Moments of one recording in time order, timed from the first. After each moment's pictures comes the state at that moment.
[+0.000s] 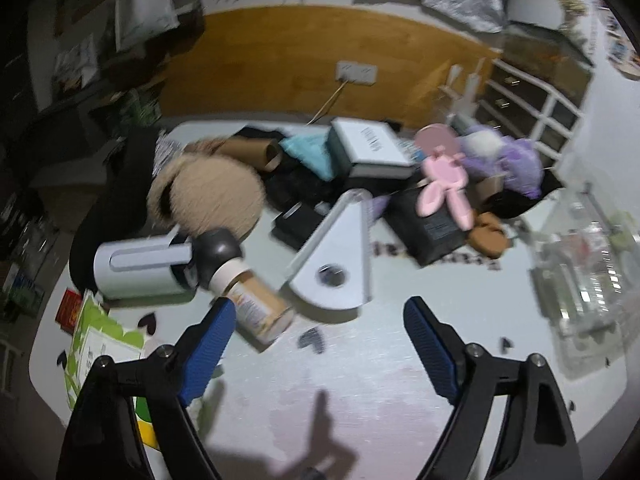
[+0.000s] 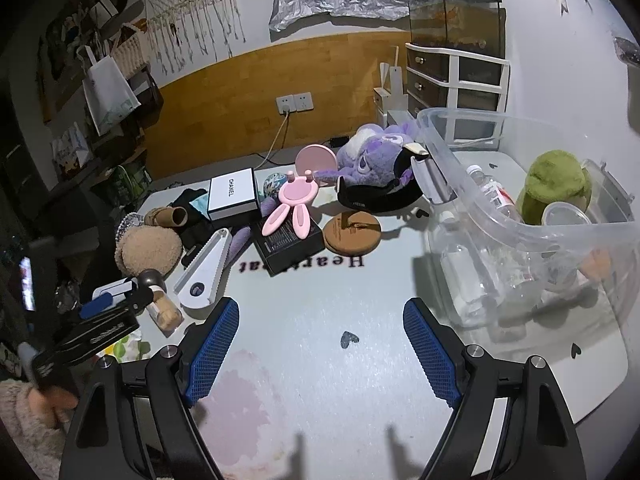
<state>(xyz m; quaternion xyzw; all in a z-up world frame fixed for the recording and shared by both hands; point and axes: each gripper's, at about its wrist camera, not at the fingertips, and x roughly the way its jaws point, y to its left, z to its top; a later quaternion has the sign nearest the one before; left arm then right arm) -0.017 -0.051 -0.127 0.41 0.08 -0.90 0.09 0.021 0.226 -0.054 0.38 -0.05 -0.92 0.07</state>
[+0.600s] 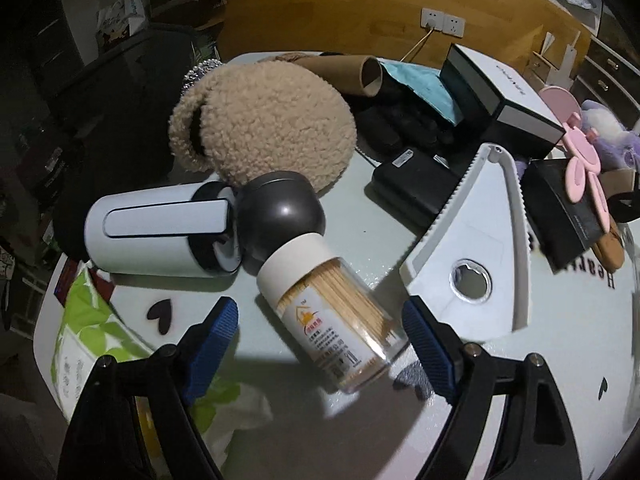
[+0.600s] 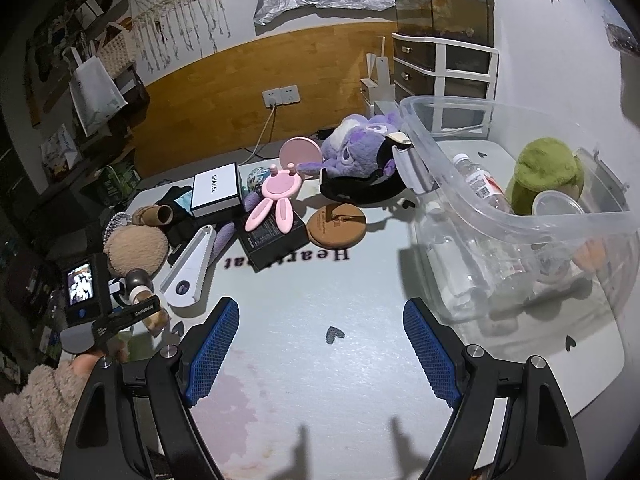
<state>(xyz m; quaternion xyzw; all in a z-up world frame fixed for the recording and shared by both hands) -0.074 -0.096 -0.206 0.49 0.08 -0.85 0.20 0.015 0.240 -0.059 0.40 -0.06 -0.91 0.06</state>
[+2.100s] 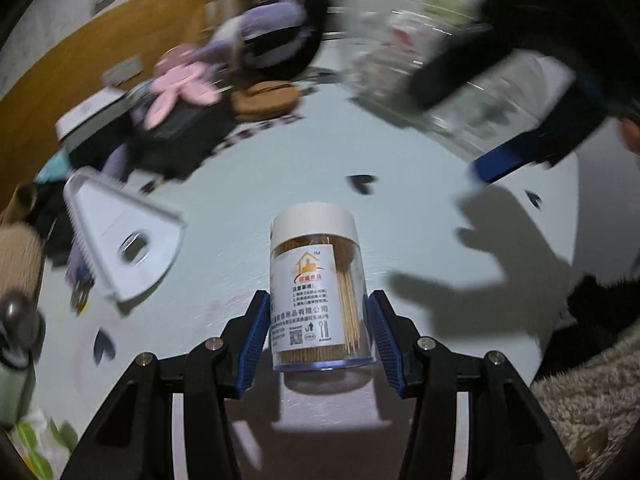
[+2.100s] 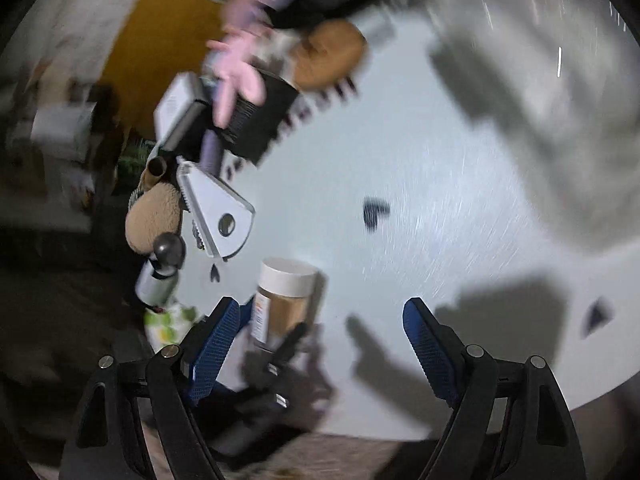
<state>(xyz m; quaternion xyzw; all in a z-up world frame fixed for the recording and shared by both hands) 0.012 0.102 -0.217 0.44 -0.15 -0.85 -0.27 -0.055 0.280 -0.203 0.64 -0.33 -0.68 0.12</state>
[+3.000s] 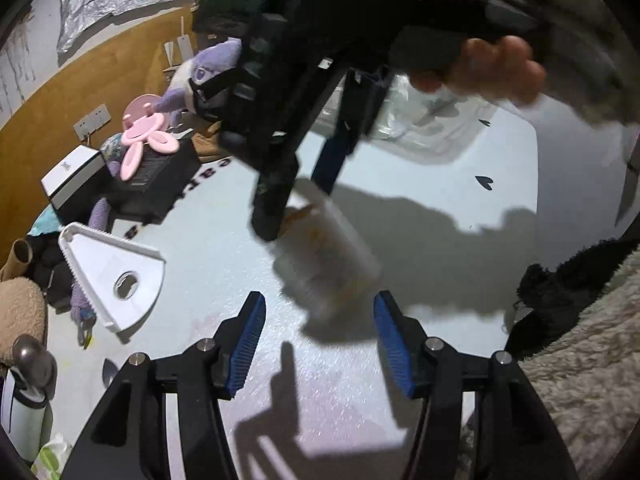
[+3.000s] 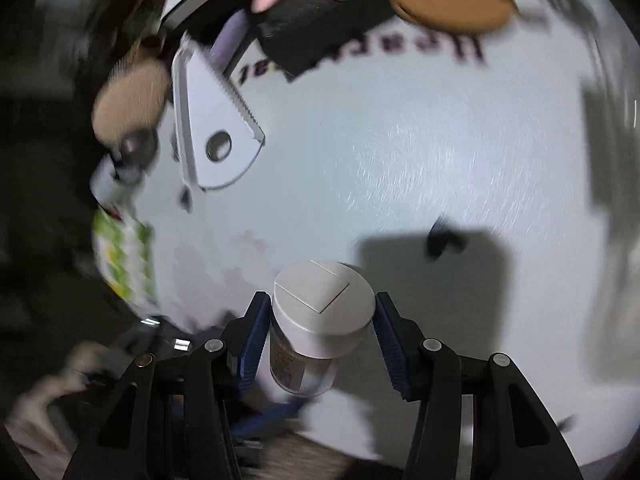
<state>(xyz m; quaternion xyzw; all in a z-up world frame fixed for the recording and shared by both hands) 0.037 0.103 -0.199 0.39 -0.18 -0.85 -0.32 -0.115 0.191 -0.204 0.71 -0.01 -0.66 0.23</state>
